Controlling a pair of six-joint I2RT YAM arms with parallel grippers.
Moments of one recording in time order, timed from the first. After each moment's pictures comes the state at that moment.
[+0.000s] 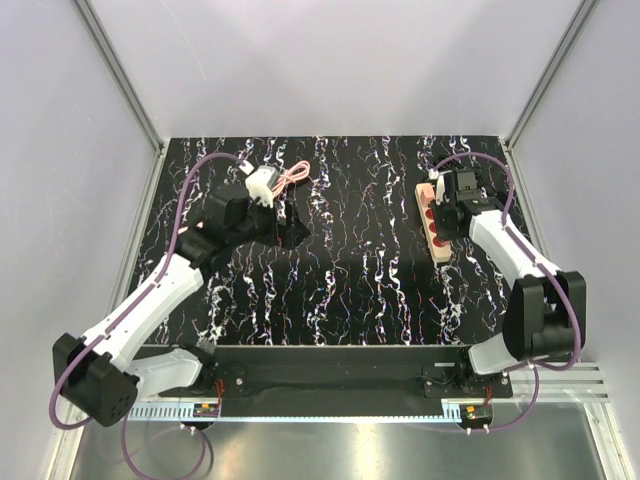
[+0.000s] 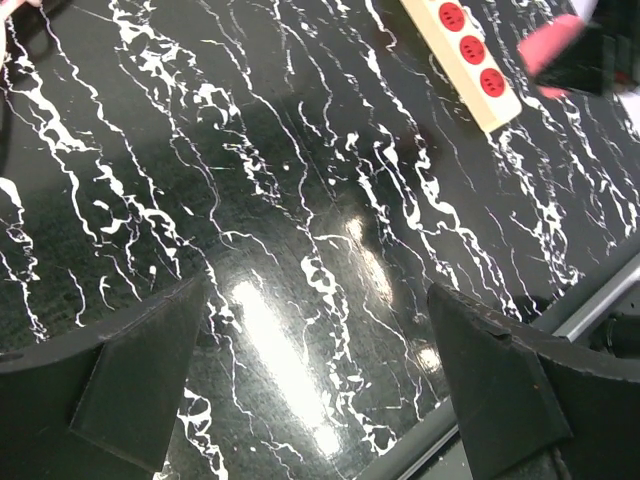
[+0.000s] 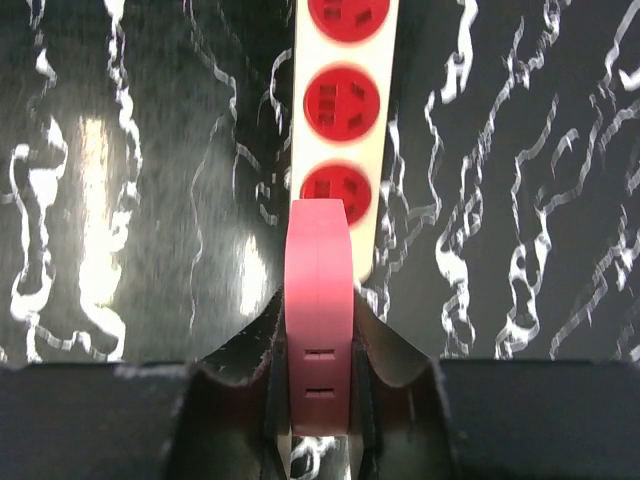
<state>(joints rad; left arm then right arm) -0.51 1.14 1.00 -0.36 0.21 -0.31 0.14 1.48 1.09 -0.62 0.10 -0.09</state>
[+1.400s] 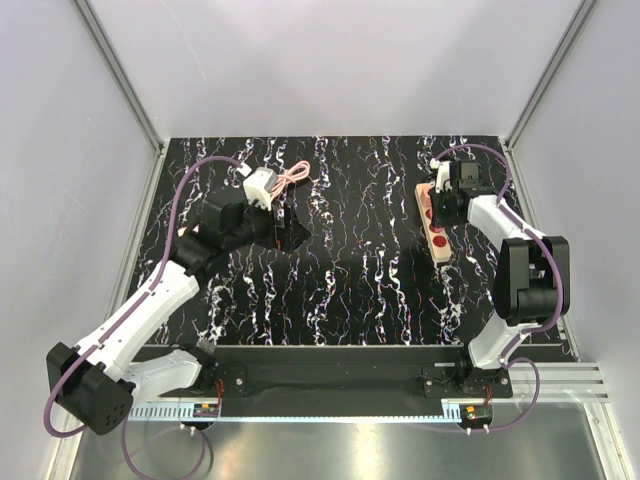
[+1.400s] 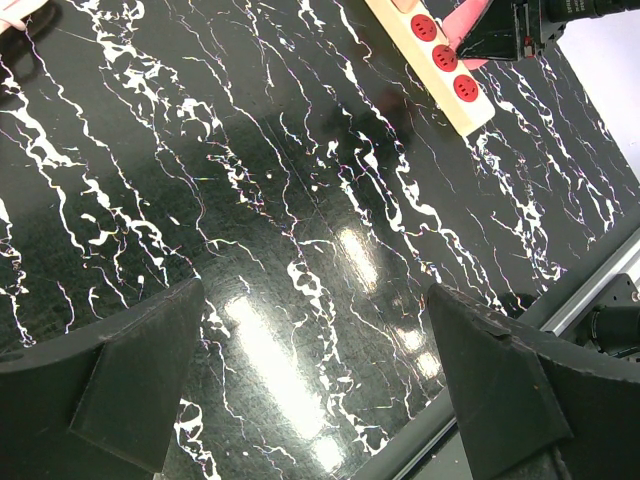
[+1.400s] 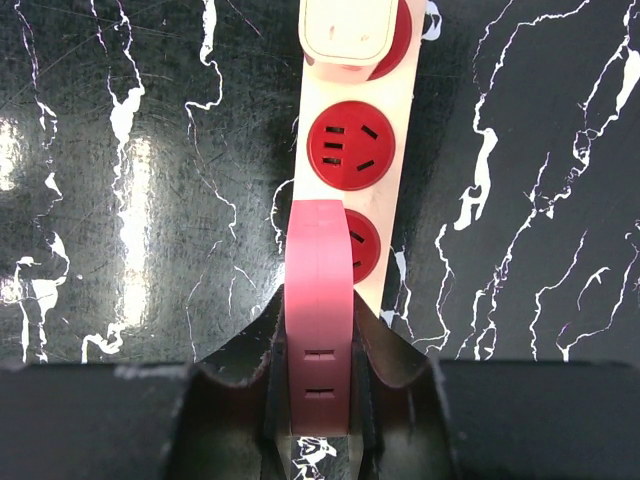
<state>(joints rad) -0.52 1.08 0.97 -0.34 0.24 -0.31 0.04 1.71 1.18 -0.44 -0.07 -0.14</state>
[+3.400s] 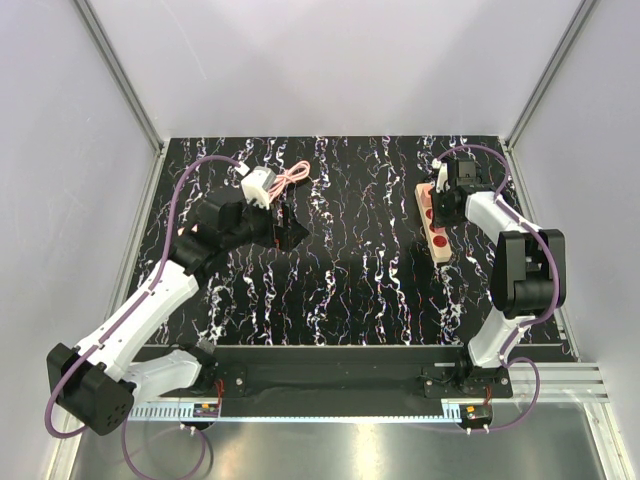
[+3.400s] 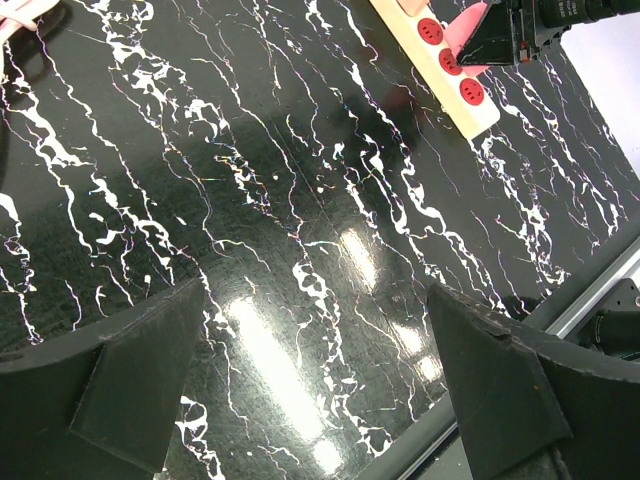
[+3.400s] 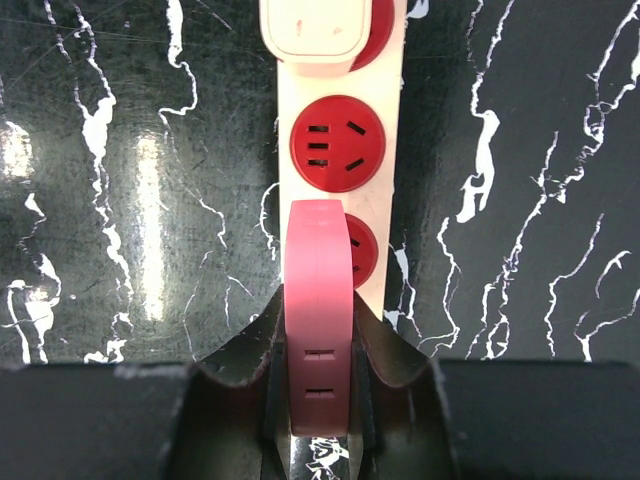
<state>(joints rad) -0.51 1.08 0.97 -0.34 0.24 -0.30 0.04 1.76 1.22 -0.47 -0.03 -0.07</state>
